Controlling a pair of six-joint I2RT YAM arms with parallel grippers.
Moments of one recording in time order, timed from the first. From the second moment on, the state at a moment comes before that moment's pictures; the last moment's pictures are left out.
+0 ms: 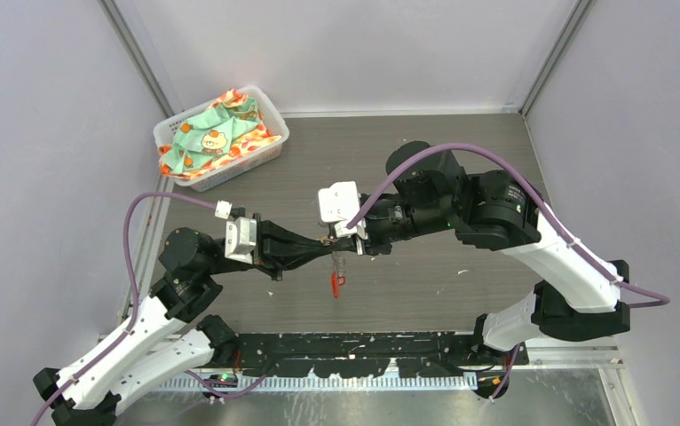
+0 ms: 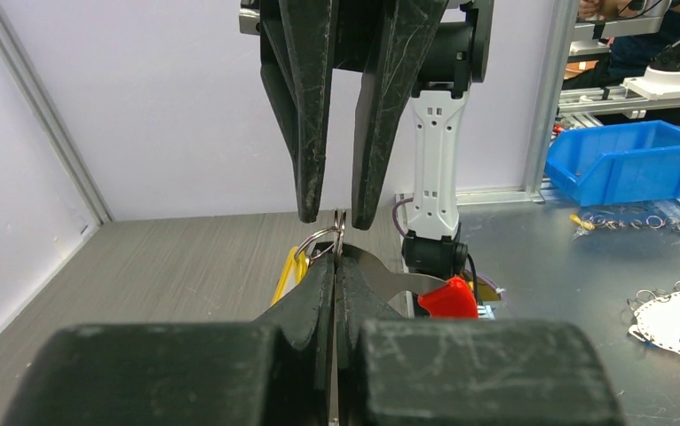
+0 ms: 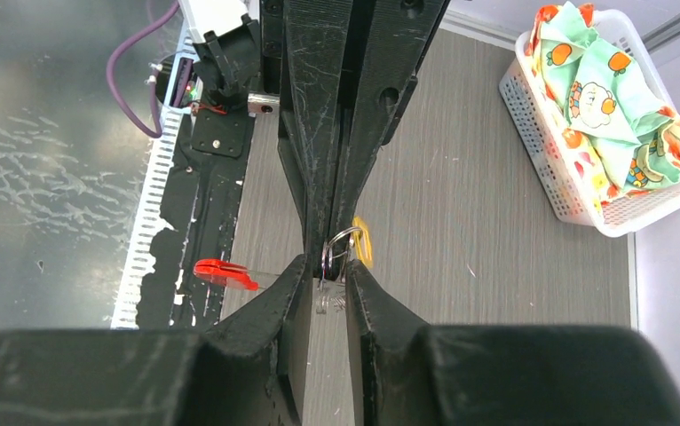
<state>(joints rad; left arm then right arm) -0.79 0.64 0.75 0.28 0.71 -0.13 1.21 1.44 2.09 -1.14 -0.28 -0.47</state>
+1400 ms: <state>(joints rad) -0.79 0.59 0.90 -0.19 0.66 0.27 1.16 1.42 2.04 -1.16 -0.36 -0.39</state>
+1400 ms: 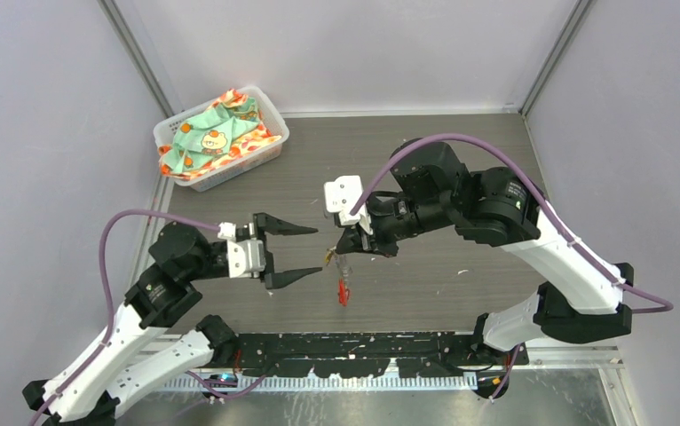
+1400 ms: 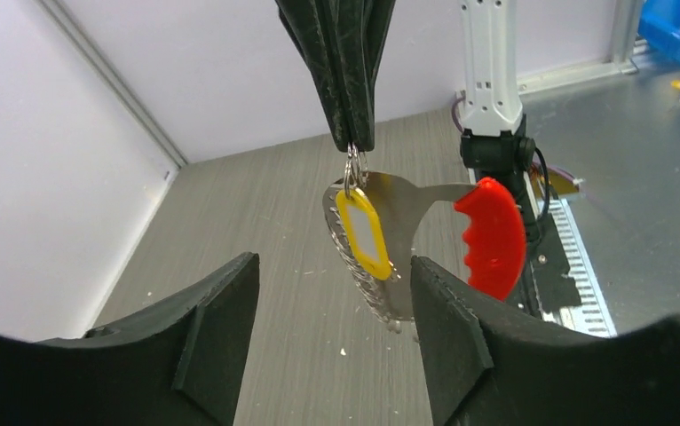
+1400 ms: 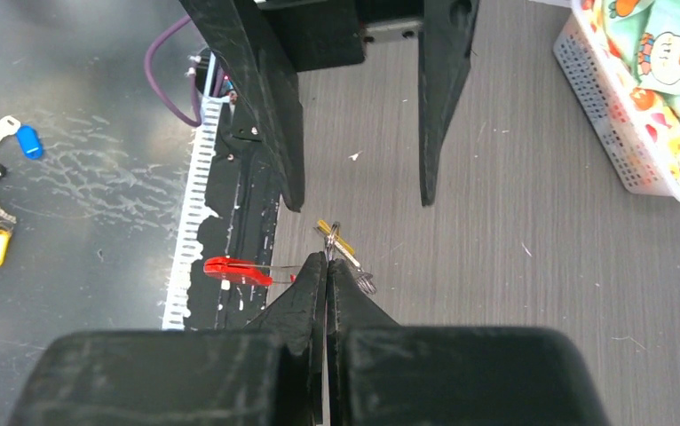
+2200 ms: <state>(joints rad) -0.79 0.69 0.94 -0.18 0.75 0.23 1.16 1.48 2.08 -1.20 -0.38 -0.36</state>
